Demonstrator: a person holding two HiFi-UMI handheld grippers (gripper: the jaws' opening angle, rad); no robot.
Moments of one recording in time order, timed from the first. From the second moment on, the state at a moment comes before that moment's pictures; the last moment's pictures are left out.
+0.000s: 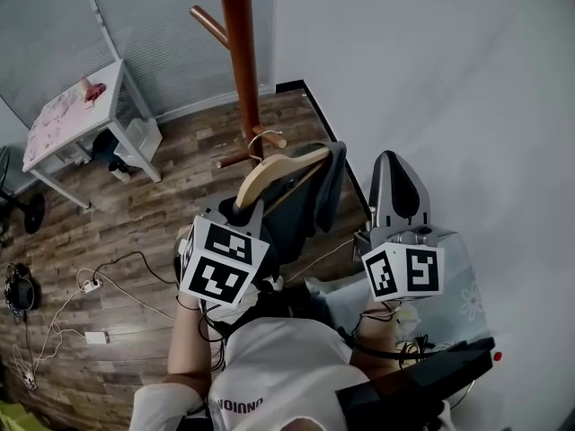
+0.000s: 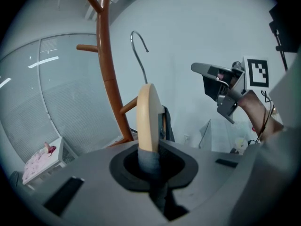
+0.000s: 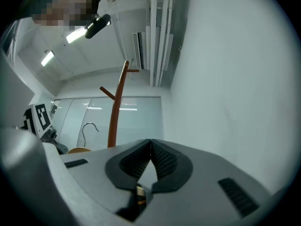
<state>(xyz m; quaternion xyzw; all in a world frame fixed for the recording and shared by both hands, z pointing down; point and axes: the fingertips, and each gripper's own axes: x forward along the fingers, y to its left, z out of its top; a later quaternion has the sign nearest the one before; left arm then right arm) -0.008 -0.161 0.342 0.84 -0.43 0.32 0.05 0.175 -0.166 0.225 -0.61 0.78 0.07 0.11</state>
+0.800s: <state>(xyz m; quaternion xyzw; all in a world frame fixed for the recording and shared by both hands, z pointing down) 0.009 -0.193 0.399 0.84 -0.41 0.35 0.07 0.179 -0.207 0.237 -0.60 0.79 0.07 0.09</state>
